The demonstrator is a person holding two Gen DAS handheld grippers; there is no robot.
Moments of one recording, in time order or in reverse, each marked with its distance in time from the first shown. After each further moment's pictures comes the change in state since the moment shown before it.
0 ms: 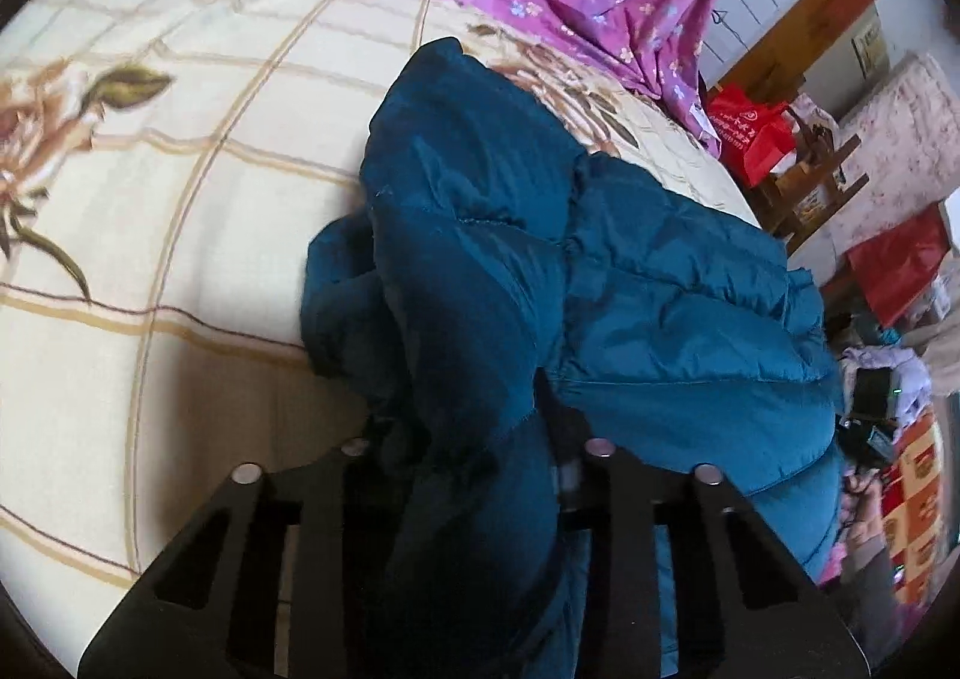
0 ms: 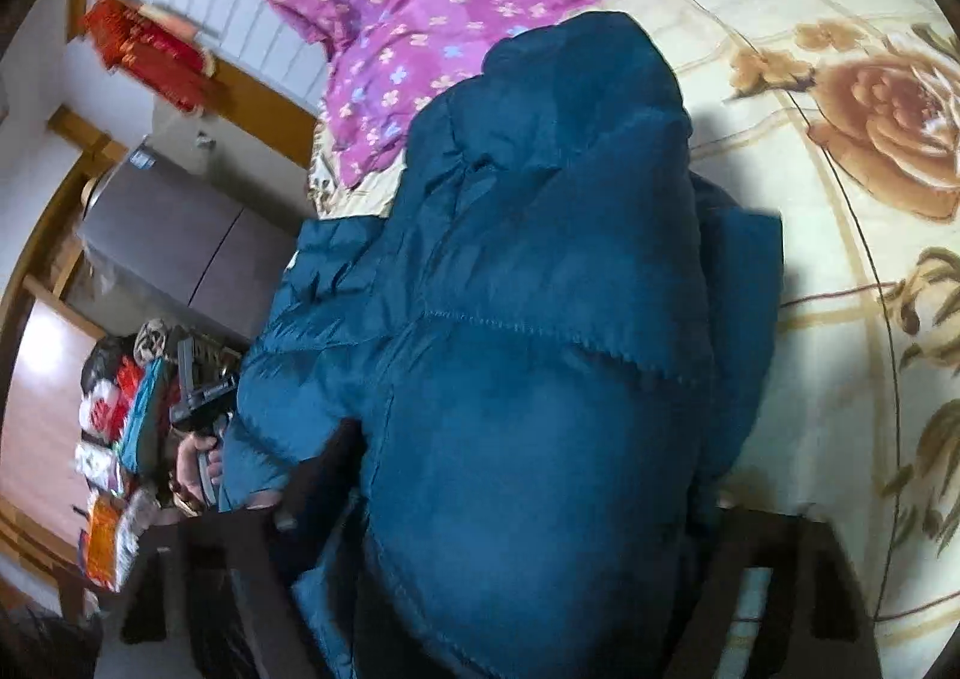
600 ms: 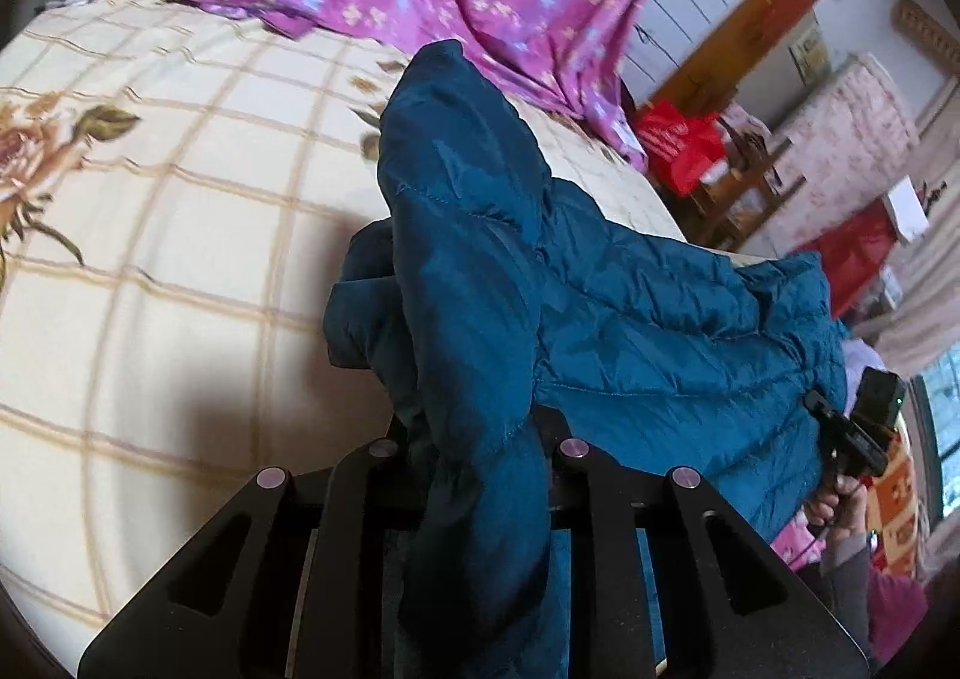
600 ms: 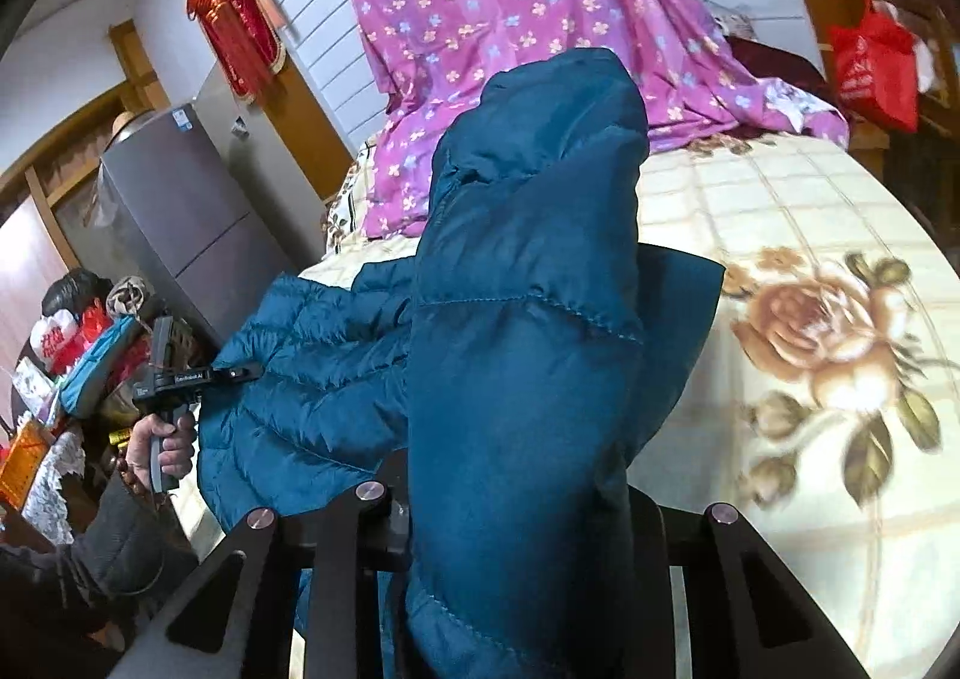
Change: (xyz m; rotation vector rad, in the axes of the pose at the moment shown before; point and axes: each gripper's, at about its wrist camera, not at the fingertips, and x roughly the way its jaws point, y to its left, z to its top) left arm -0.062 -0.067 -0.035 0.026 -0.047 -0.133; right arm -0.114 0.080 -0.023 -0.243 -0.193 -0.155
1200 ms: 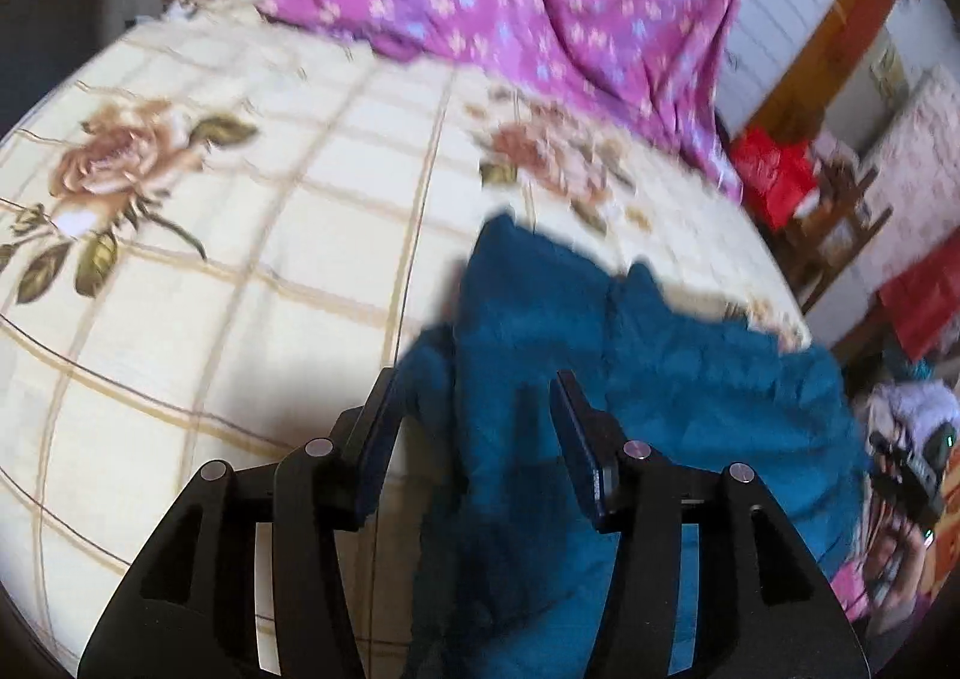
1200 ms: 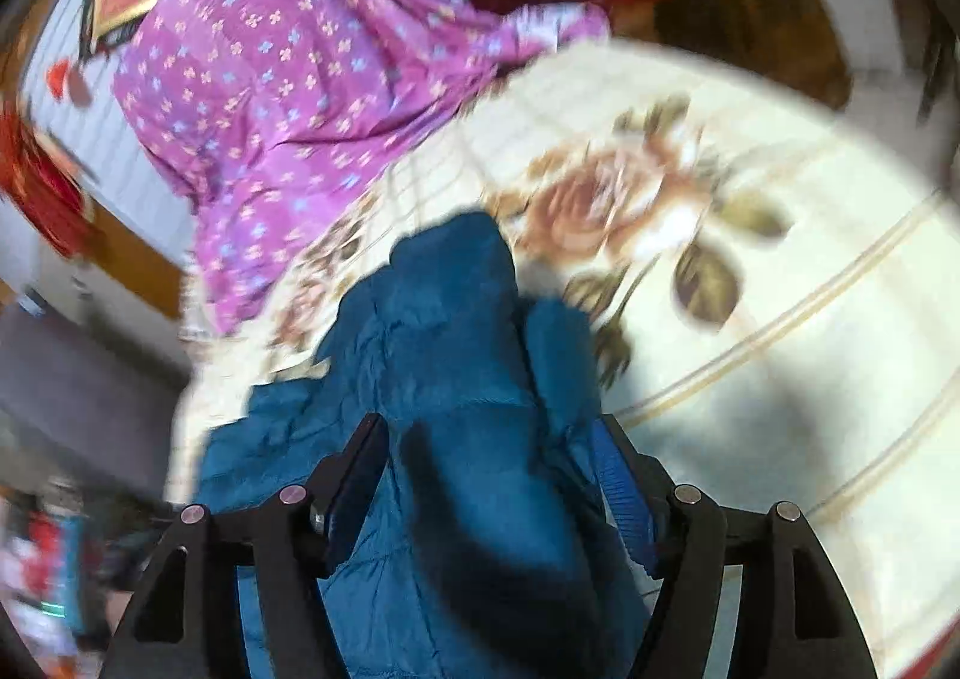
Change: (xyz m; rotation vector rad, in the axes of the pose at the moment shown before) left arm -0.022 0.017 0.000 -0.064 -0.119 0.247; right arm -0.025 -0.047 -0.023 0.429 -0.065 -0.351
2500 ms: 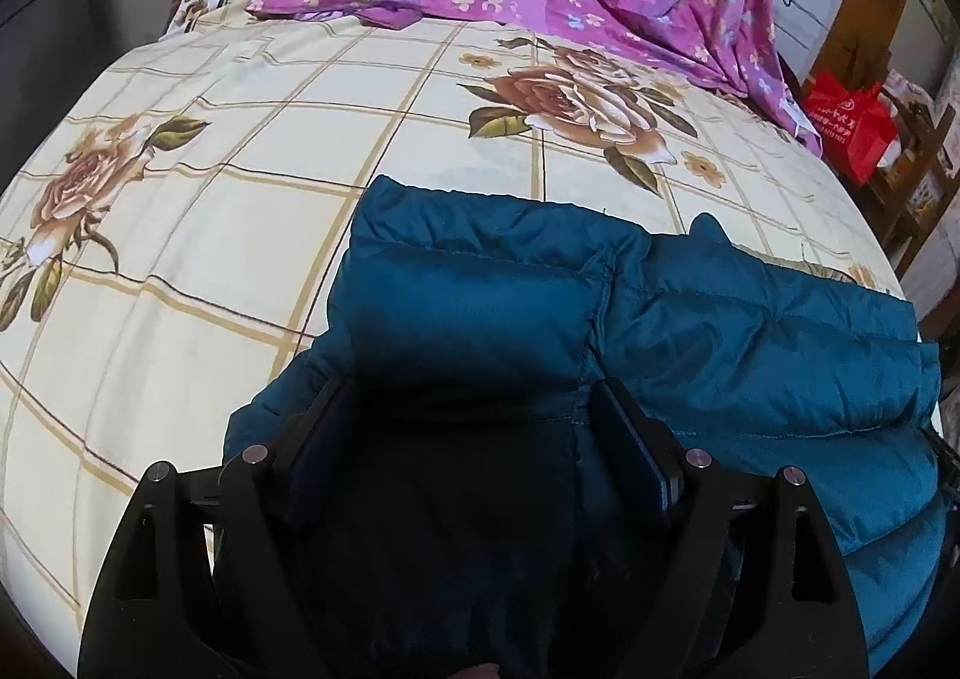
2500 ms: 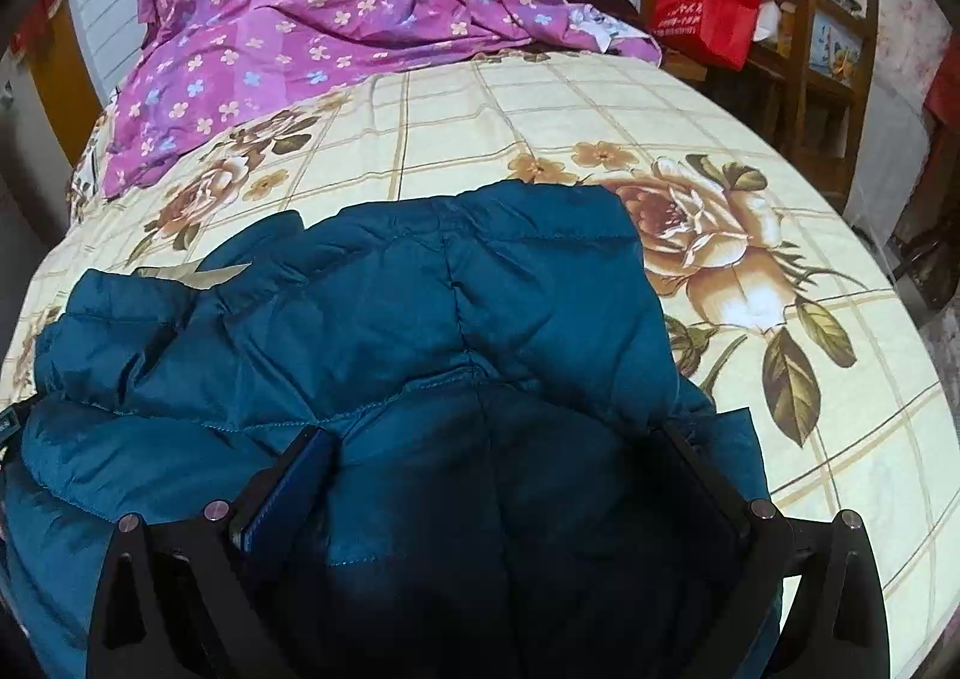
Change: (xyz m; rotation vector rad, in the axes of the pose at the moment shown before) left arm 0.114 -0.063 -0.011 0.088 0.059 0.252; right arm 0.118 0.059 -0.008 -0.335 0.094 -0.313
